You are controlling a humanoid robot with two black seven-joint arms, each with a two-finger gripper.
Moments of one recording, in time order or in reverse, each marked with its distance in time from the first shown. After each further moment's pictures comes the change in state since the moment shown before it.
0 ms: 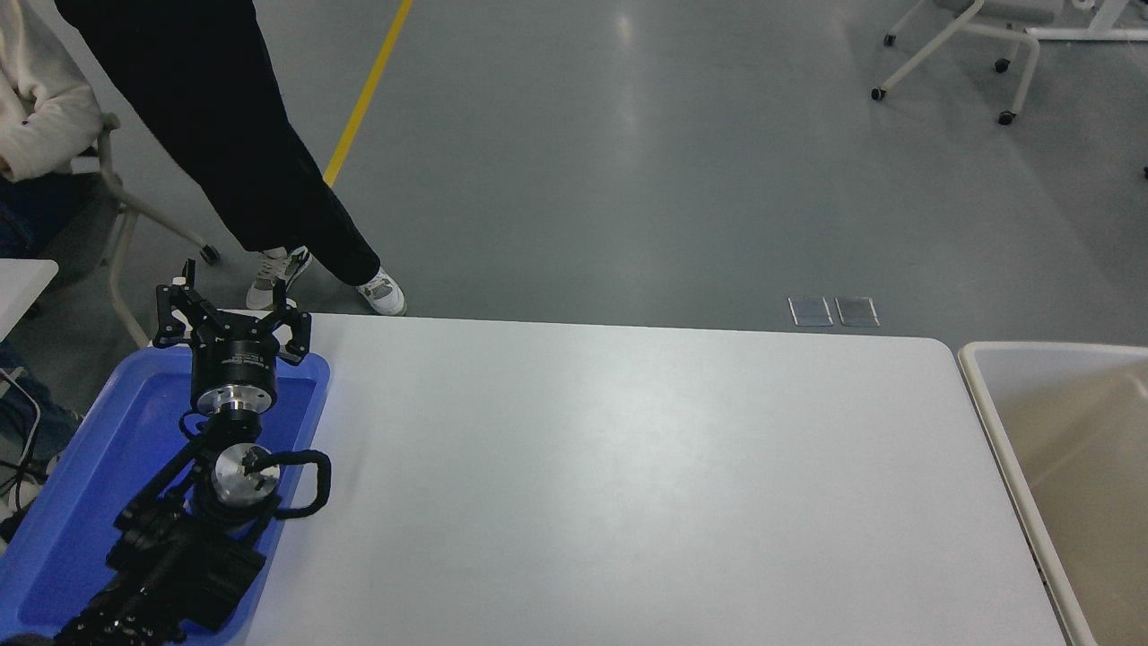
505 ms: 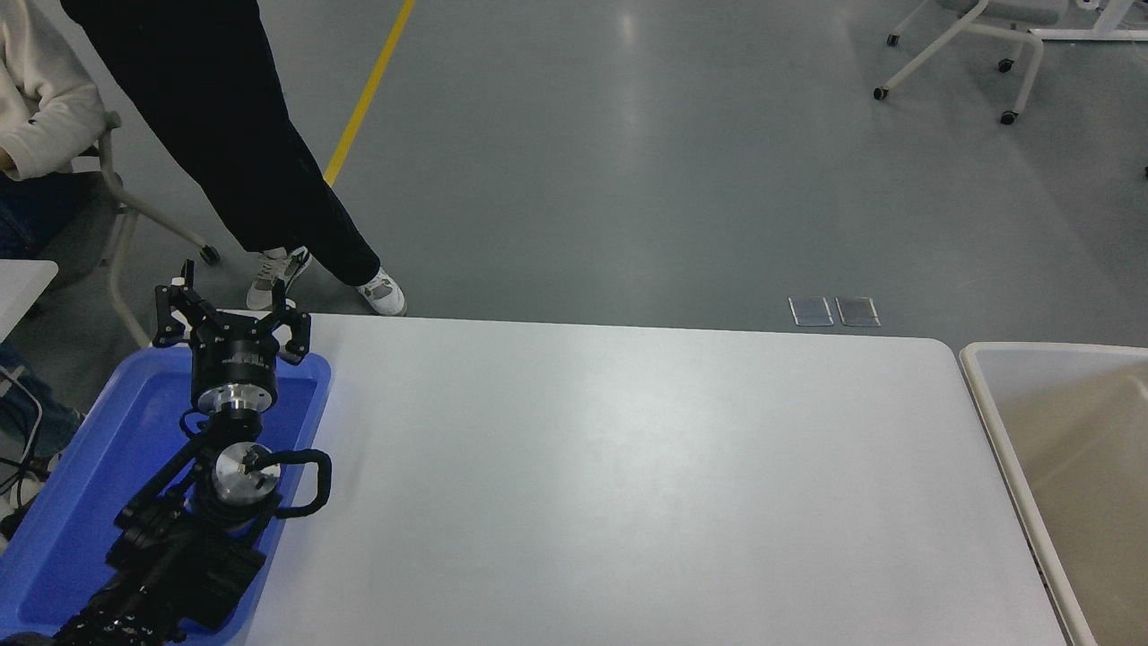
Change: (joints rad) left arm 0.000 0.000 0.000 0.000 0.000 0.000 0.000; right arm -0.478 0.515 0.438 -0.681 0.289 -0.153 -0.004
